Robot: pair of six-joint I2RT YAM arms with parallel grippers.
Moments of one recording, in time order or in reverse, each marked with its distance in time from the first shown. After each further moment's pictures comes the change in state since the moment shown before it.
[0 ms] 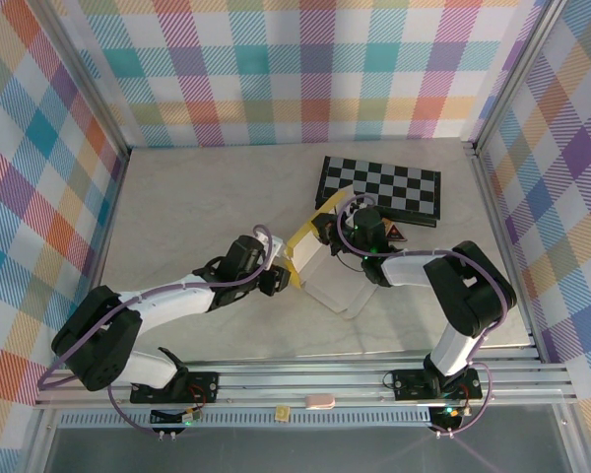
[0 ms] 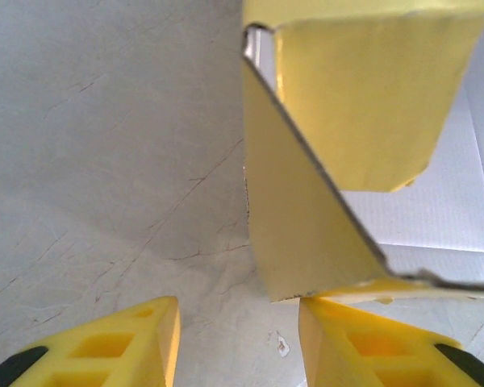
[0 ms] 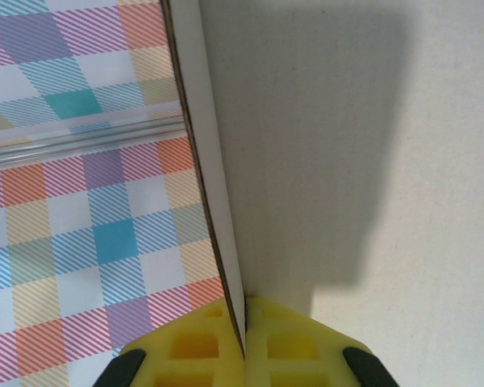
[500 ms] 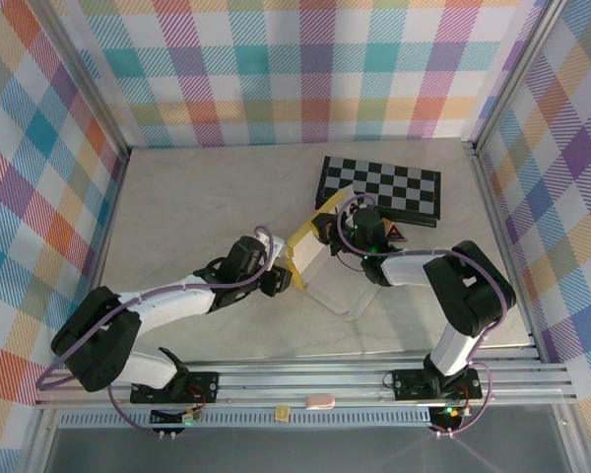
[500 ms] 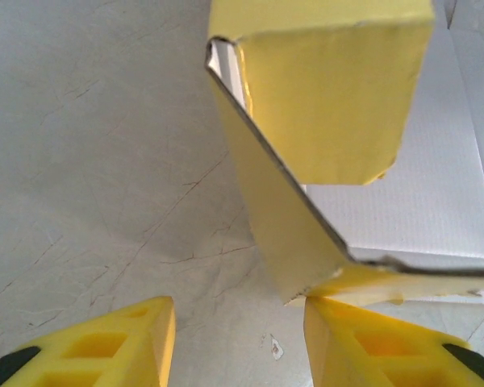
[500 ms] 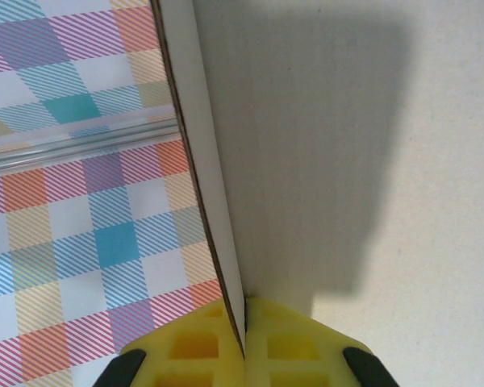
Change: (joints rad) left arm -0.013 -0.009 0.000 0.003 -0.014 -0.004; right arm -0.001 0.002 0.005 -0.004 0.001 0.022
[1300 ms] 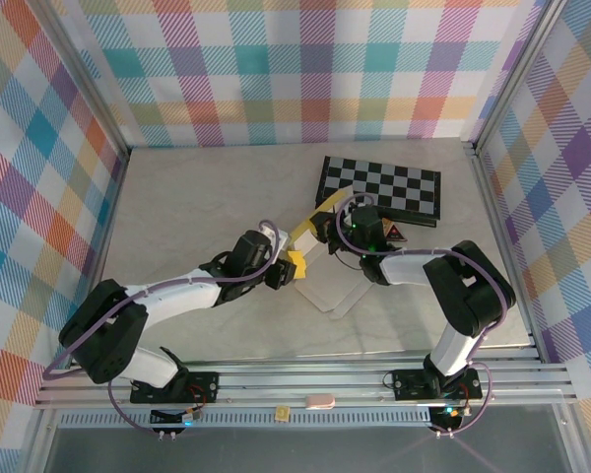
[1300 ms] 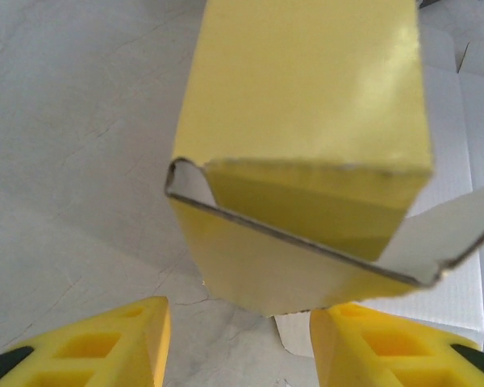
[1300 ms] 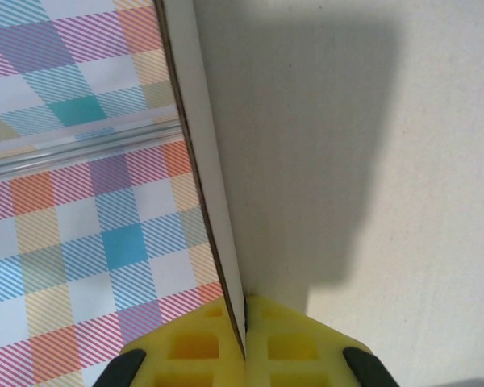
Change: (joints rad) left arm -0.007 0.065 0.065 0.004 -0.057 0.008; right arm 0.010 0.000 0.006 0.003 0.007 0.022
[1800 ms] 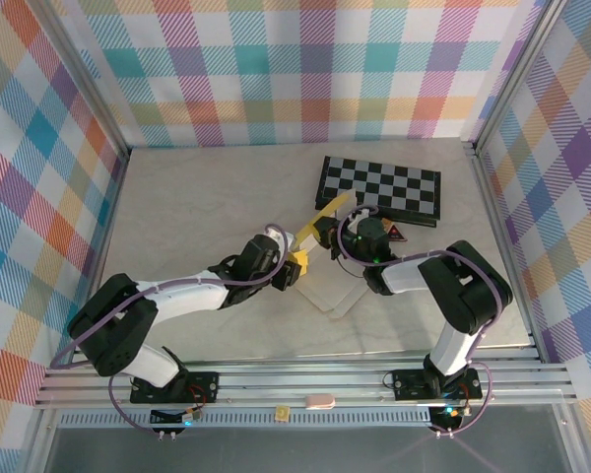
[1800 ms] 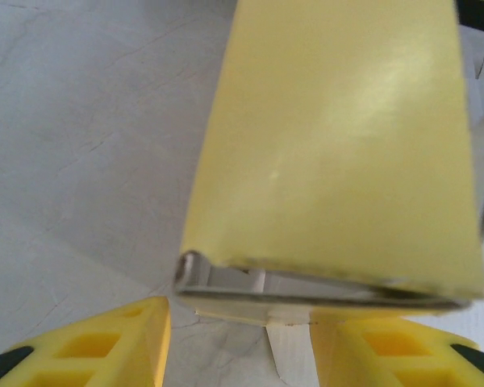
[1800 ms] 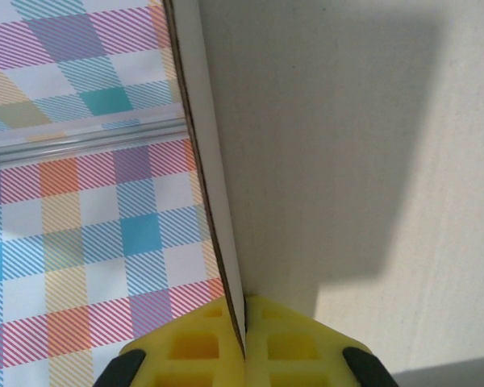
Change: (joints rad) left arm -0.055 0.047 0.000 0.076 -0.106 -0.032; right arm 0.000 0.026 -0.097 0.210 0.013 -0.007
